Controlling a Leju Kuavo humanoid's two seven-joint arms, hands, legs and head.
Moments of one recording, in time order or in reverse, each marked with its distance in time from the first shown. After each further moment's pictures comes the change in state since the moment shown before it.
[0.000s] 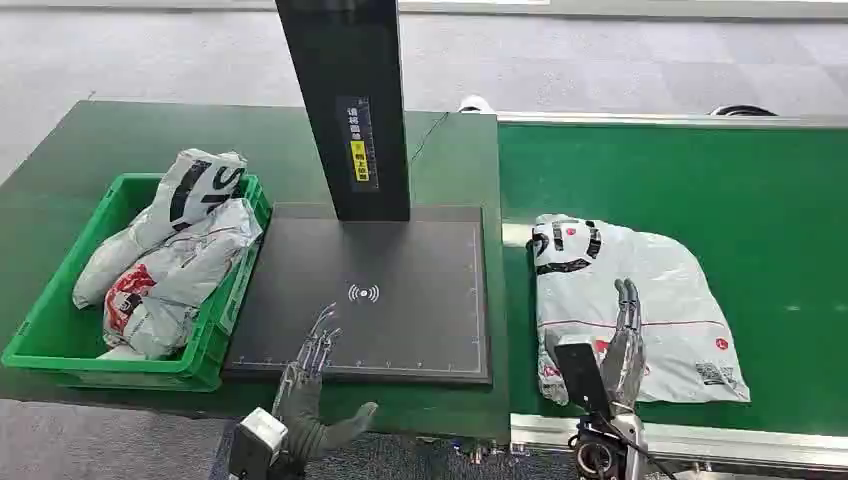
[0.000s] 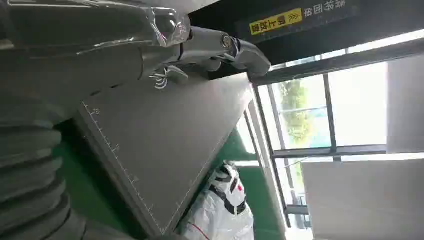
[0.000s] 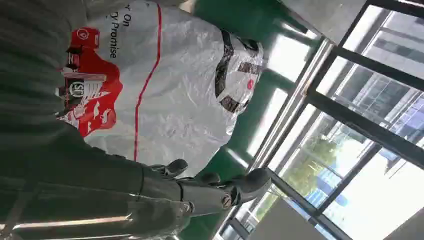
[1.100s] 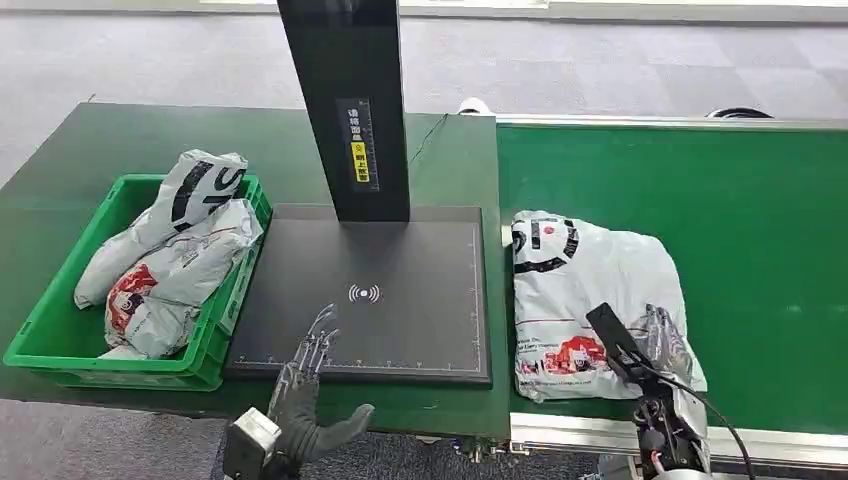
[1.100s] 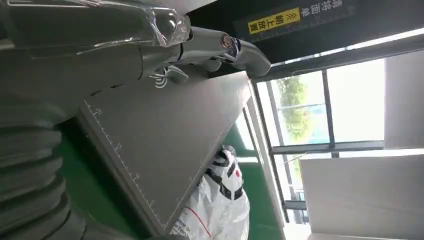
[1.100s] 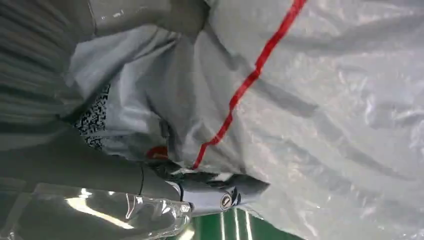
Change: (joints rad) left arm 0.008 0.016 0.002 -0.021 0.021 -0.038 0.014; right arm -0.368 -0.263 -0.283 0.636 0.487 0.209 0.328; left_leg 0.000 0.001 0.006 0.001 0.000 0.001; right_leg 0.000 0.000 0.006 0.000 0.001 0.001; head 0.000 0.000
